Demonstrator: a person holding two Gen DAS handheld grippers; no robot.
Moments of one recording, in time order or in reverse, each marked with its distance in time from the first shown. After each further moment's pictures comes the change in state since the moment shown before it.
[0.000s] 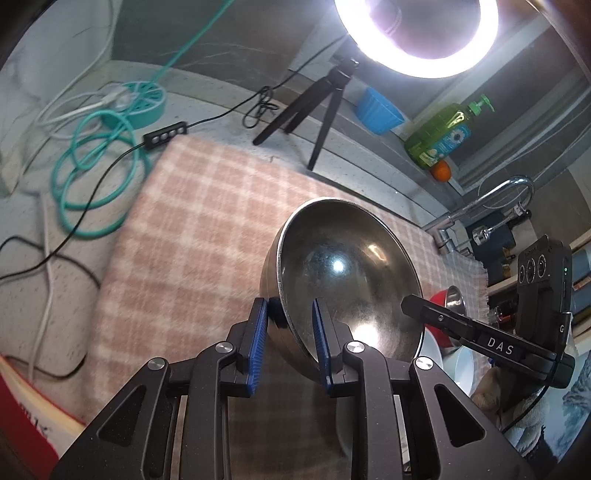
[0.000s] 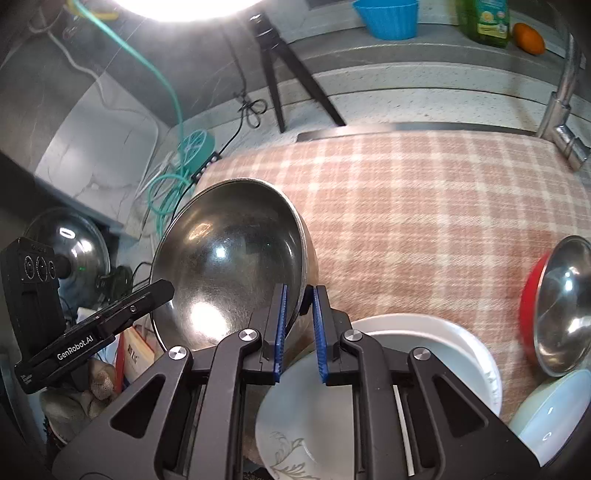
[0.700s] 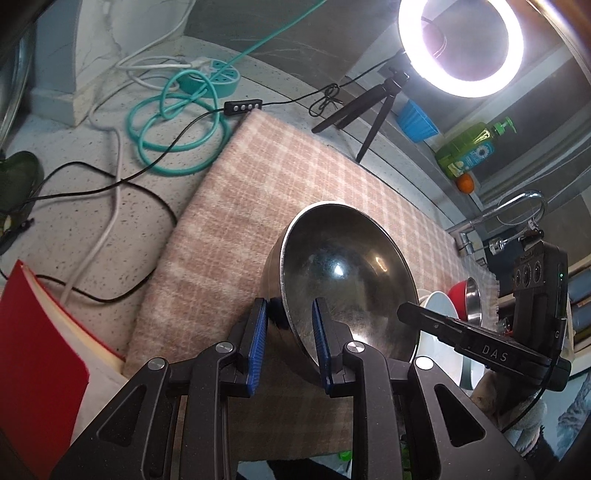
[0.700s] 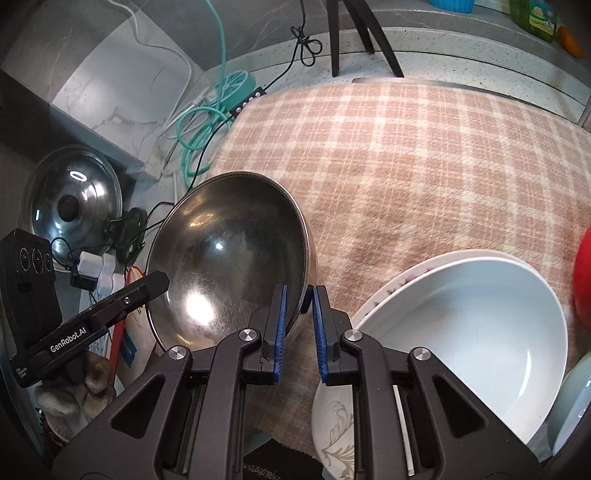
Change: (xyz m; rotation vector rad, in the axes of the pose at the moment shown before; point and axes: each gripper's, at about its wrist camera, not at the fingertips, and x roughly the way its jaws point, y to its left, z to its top) left arm -0.036 0.050 -0.054 -0.116 -0.030 0.058; right arm 0.029 0.047 -0.046 -0.091 0.119 0.039
